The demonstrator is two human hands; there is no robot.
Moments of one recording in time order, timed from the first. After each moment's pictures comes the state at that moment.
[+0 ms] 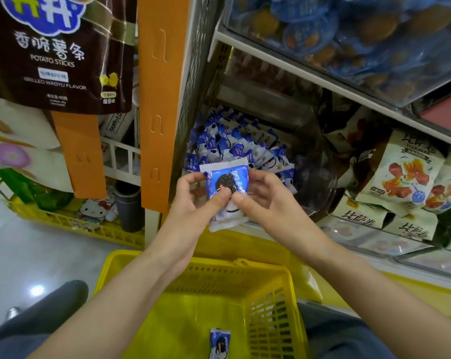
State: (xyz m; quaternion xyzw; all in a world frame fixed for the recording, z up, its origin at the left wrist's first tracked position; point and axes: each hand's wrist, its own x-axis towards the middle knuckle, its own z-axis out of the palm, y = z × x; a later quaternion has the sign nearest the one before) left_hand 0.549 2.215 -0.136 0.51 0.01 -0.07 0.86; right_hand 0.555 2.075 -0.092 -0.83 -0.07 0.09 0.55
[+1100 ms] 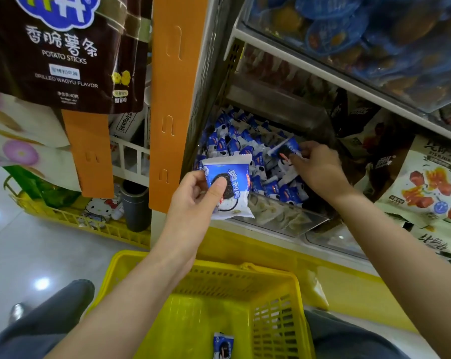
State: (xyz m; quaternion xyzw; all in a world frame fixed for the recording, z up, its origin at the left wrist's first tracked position) left_hand 0.556 2.220 -0.133 0.56 0.06 -0.02 0.82; right_hand 0.661 2.018 -0.090 -0.97 0.08 -0.10 0.18
